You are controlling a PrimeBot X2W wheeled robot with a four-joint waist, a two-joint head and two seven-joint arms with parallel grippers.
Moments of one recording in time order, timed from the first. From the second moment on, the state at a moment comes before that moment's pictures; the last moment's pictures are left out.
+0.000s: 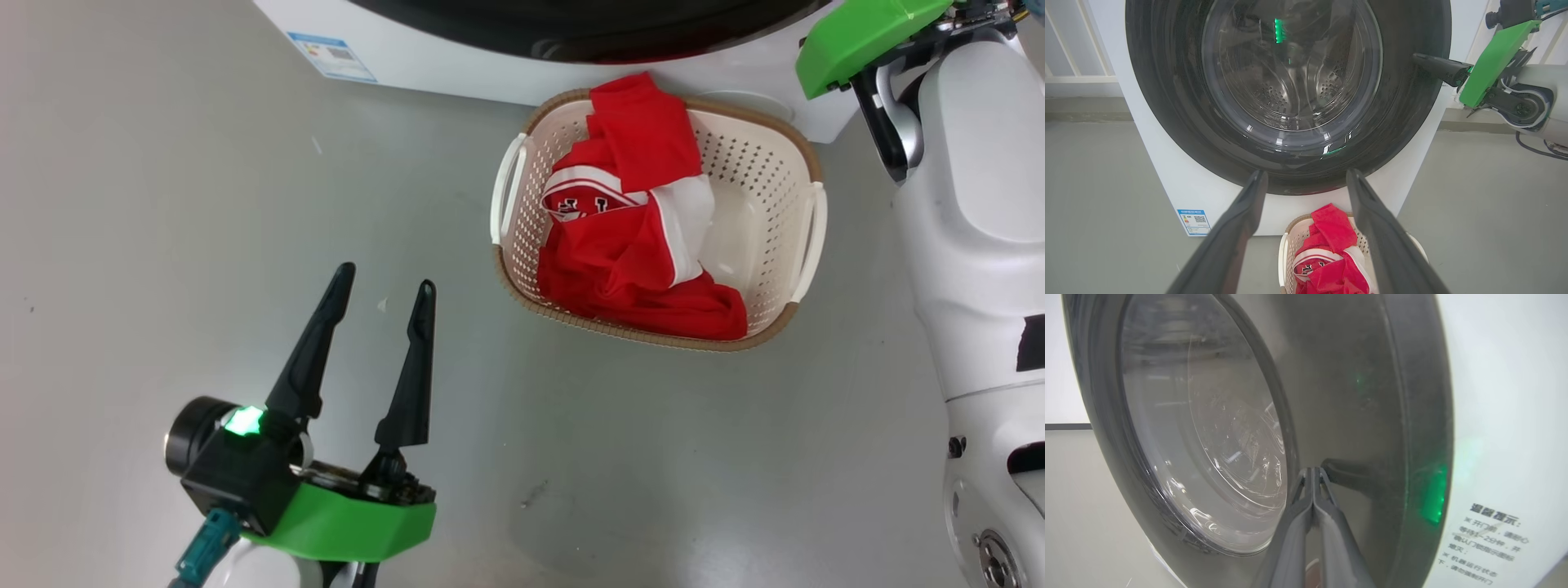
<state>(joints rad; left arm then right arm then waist) -0.26 0.03 -0.23 -0.04 -0.22 -0.03 -0.25 -1.13 -0.04 -0.03 0.80 -0.11 0.15 -0.26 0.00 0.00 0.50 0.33</state>
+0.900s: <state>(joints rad) -0.22 0.04 -0.13 -0.02 -0.26 -0.05 -0.25 -0.59 -0.07 0.06 0.31 0.18 0.13 -0.26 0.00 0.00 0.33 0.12</state>
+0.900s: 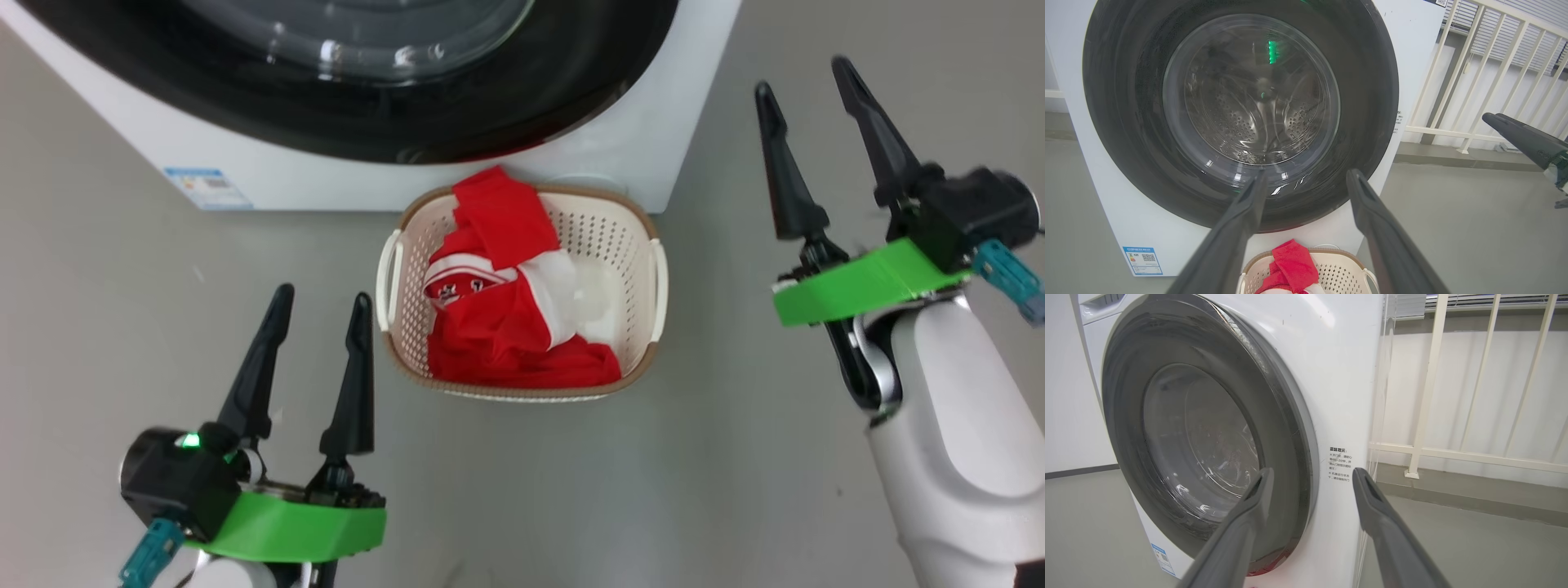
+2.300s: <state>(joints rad) 0.09 0.04 0.00 0.04 -0.21 -0.03 -0.25 0.00 -0.04 -0.10 0.16 0.17 0.13 -0.26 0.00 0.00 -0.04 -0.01</state>
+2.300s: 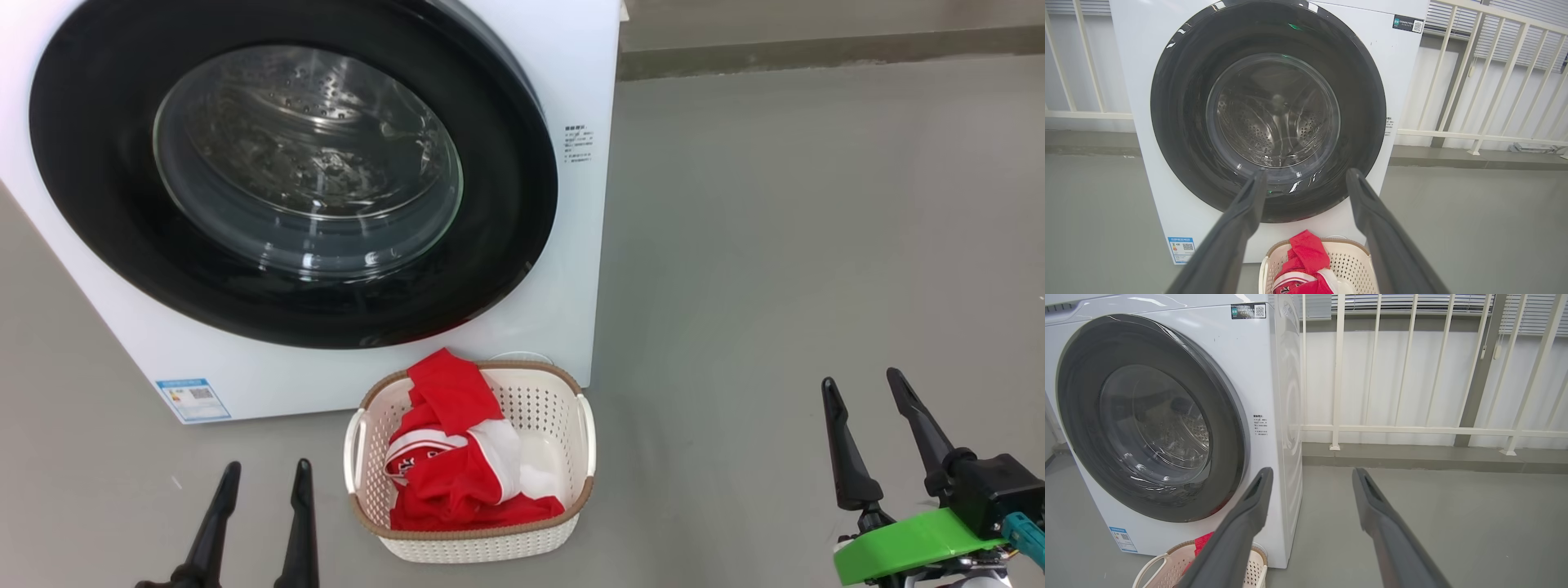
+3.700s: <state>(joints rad) 0.11 0.02 0.00 0.14 -0.45 -0.04 -0.18 0.05 -0.02 -0.09 0.25 0.42 0.13 -0.19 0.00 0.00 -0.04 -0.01</state>
